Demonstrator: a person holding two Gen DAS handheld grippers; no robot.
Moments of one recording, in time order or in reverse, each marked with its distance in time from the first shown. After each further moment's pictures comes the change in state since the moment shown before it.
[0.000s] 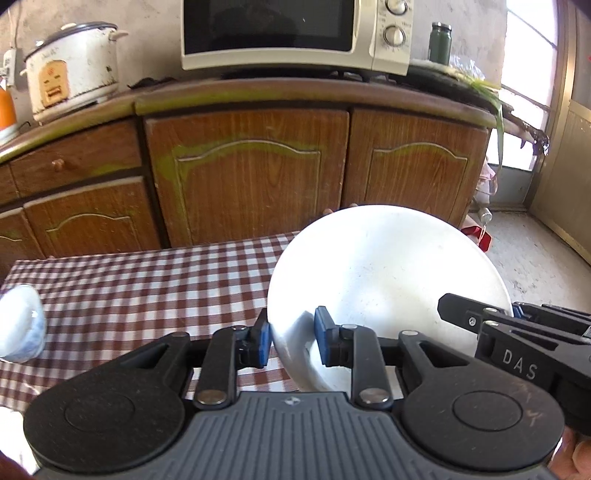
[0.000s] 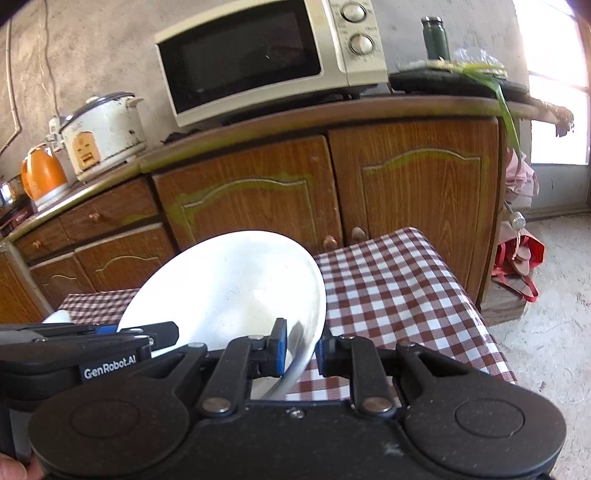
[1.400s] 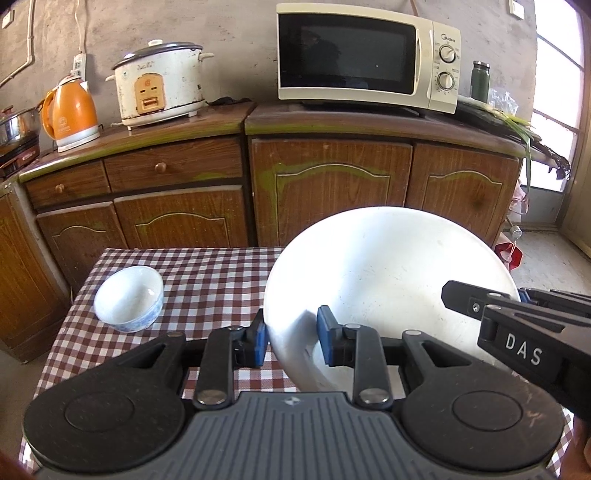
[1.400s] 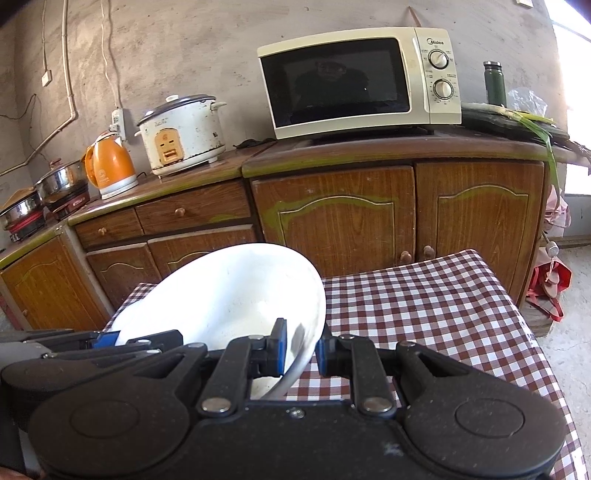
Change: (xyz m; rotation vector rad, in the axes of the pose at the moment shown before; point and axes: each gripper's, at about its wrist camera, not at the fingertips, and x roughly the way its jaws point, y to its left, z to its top) left arm -0.104 0.069 -0.029 -0.049 -0.052 0.130; right arm -0.078 0.119 -0.014 -0.084 -0.027 0.094
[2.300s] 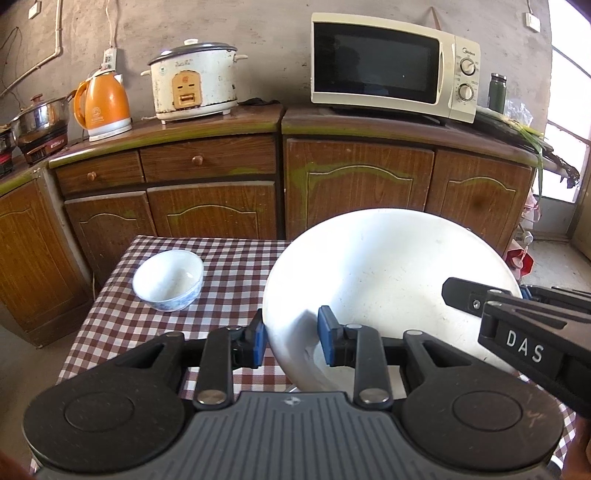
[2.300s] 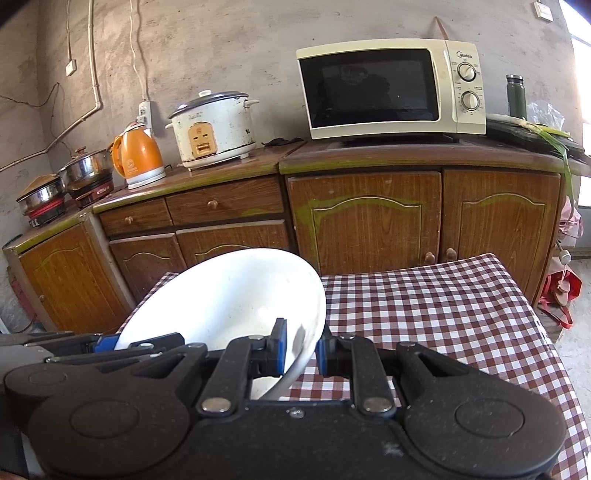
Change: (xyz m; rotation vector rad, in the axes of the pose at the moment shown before) left arm -0.032 0.028 -0.019 -0.040 -0.011 0.046; right arm -0.025 0.042 -0.015 -0.046 -0.003 0.044
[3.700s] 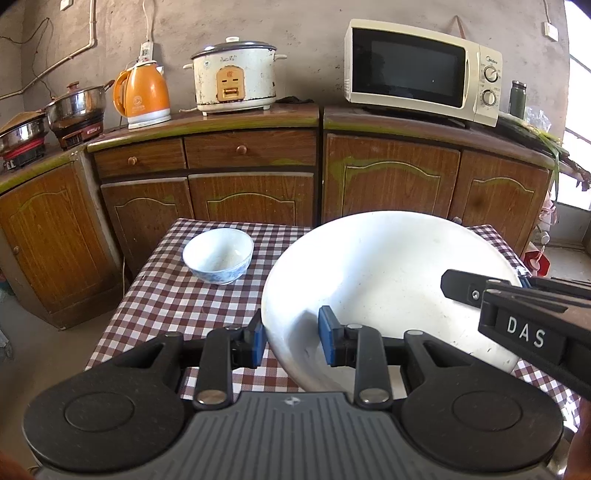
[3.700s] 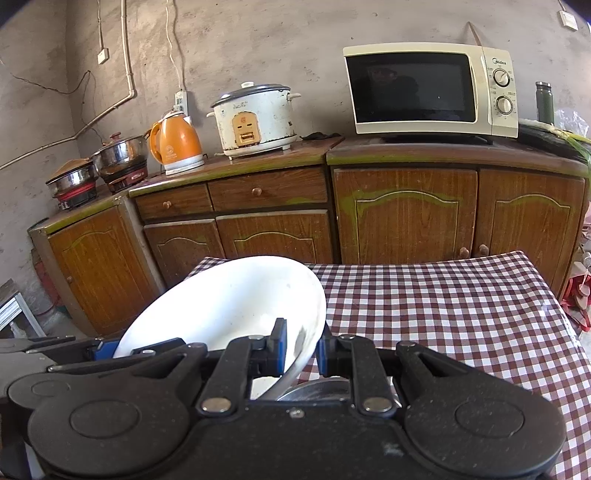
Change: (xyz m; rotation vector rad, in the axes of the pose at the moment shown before) left arm -0.033 0.036 -0.033 -0.036 -0.005 0.062; right arm -0.020 0.050 -0.025 -0.043 0.012 0.073
